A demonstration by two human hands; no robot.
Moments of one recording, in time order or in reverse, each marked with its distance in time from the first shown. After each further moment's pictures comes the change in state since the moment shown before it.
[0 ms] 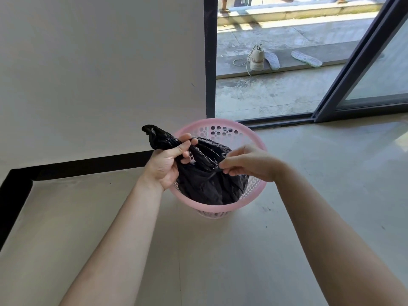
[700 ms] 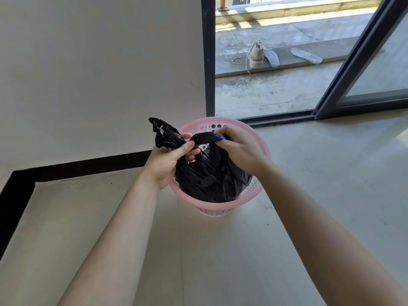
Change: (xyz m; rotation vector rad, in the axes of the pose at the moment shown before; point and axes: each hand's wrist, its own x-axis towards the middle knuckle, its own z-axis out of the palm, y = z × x) left_hand -0.008 0.005 0.002 0.307 0.021 0.060; right_hand 0.019 -0.010 0.028 -0.187 0.426 -0.375
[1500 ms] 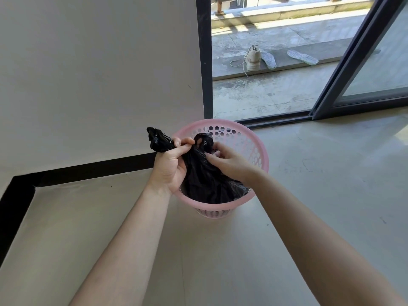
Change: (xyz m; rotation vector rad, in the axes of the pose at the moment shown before) left_hand -0.005 -0.007 0.025 -0.401 -0.031 0.049; right_hand -0.008 0.027 0.021 0.143 -0.174 0.190
